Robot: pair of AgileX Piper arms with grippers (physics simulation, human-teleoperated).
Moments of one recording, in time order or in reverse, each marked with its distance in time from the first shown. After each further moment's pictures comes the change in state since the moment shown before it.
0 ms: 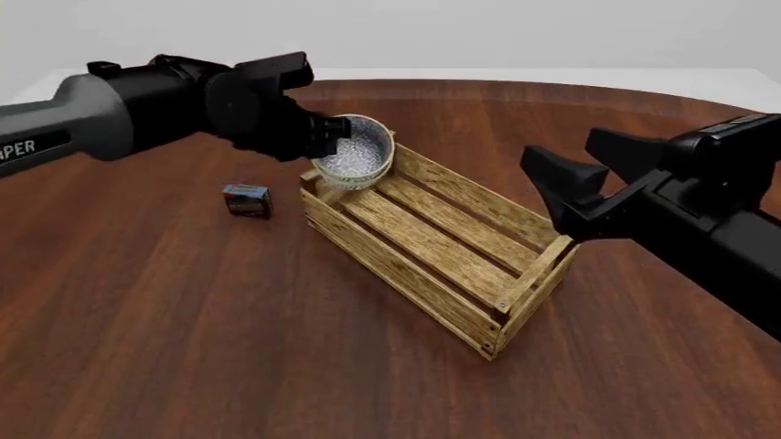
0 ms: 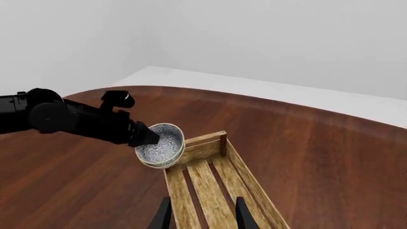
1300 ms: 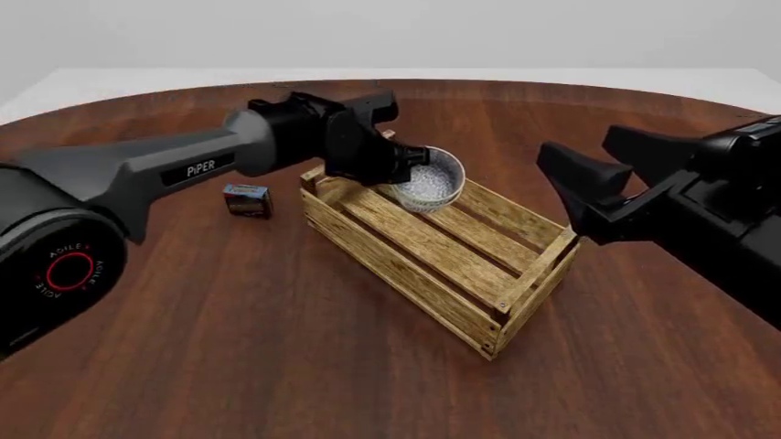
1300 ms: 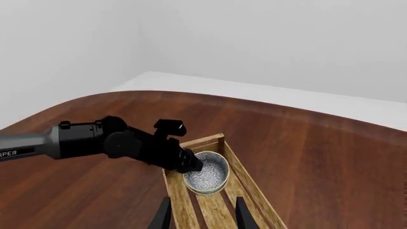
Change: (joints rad) left arm -0.142 0.335 -0.295 0.025 -0.116; right arm -0.011 -0.063 0.006 0.037 0.006
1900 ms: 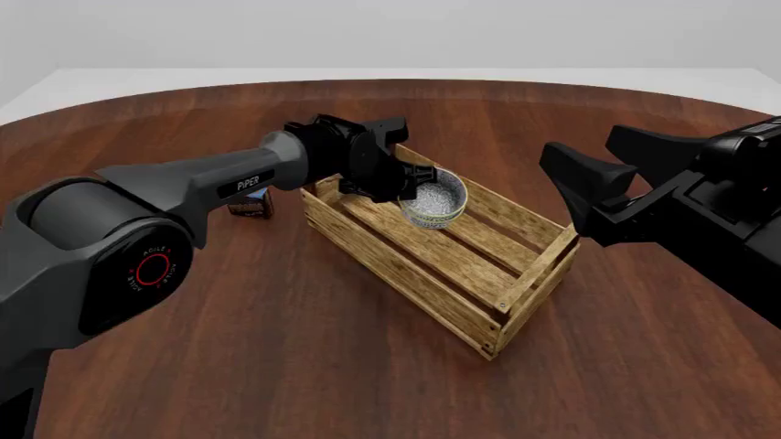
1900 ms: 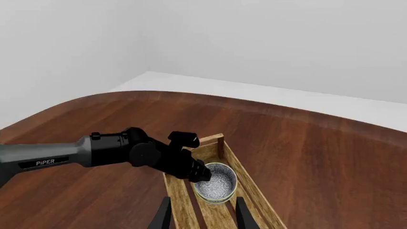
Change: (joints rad) left arm 0.000 0.166 -0.135 0.035 -0.021; right arm -0.001 -0.012 0.001 0.009 -0.002
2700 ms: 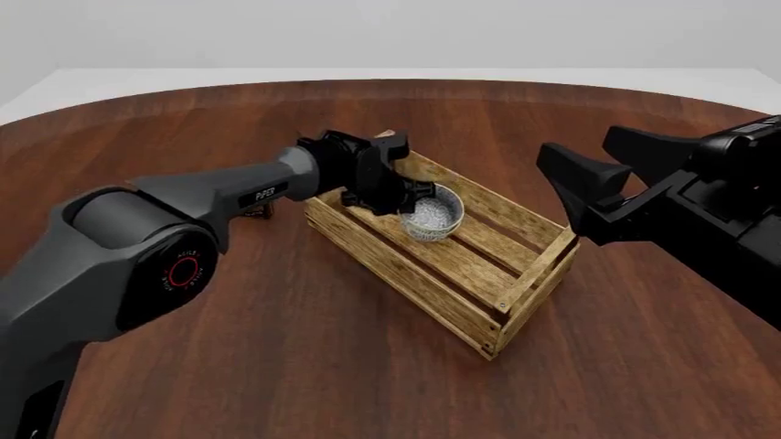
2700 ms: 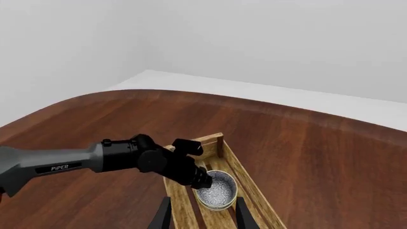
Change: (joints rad) left arm 0.008 0.089 -0.054 0.018 0.009; right arm -0.002 0.016 -0.002 -0.008 -0.003
